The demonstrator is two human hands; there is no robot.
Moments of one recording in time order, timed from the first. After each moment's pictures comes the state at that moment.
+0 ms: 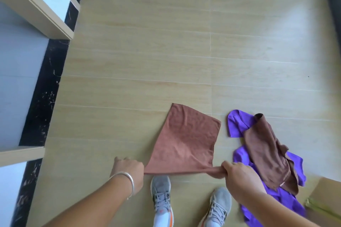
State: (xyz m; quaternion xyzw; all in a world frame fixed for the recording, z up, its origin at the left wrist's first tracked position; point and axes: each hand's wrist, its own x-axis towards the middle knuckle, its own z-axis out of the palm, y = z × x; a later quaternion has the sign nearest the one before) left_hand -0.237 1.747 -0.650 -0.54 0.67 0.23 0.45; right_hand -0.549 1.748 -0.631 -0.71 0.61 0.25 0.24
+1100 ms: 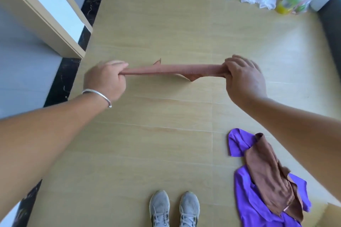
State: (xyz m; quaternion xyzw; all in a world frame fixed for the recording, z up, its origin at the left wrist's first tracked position) left_hand -0.170 1.528 -0.514 -0.73 0.67 0.06 -0.15; right_hand -0.516 1.483 -0.527 -0.79 0.58 -0.17 0.04
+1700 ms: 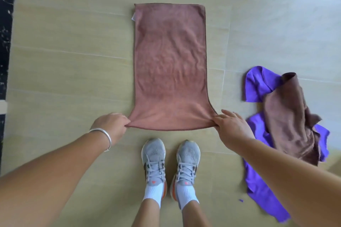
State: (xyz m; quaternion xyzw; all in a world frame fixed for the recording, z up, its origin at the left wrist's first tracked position) left_hand -0.195 1.773 -0.857 -0.61 0.68 0.30 0.28; right_hand -0.568 1.740 -0.858 -0.77 0.53 0.25 0.24
